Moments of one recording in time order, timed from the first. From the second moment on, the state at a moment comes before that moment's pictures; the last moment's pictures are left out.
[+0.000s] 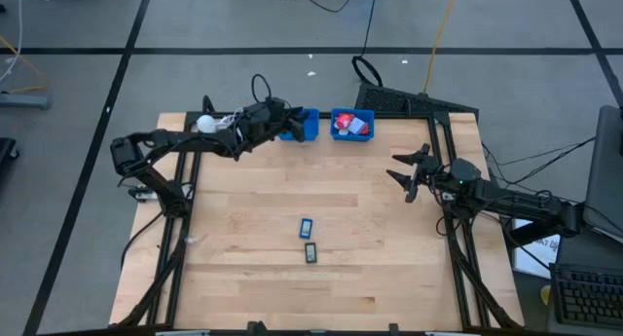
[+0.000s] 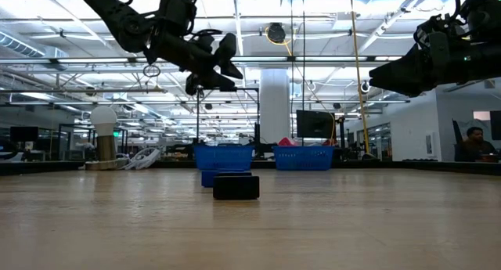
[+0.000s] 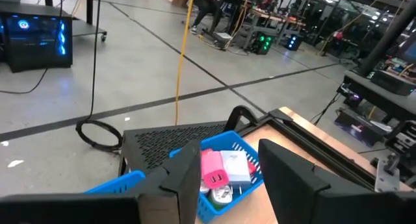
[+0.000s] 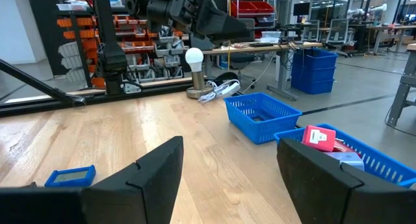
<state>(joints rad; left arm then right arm) 0.47 1.57 0.88 0.55 -0.18 -0.36 -0.33 0.21 0.01 0.19 0.03 0.03</state>
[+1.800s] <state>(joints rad) -0.10 1.70 1.02 -0.17 -0.06 -0.16 -0.33 0.21 0.01 0.19 0.03 0.03</state>
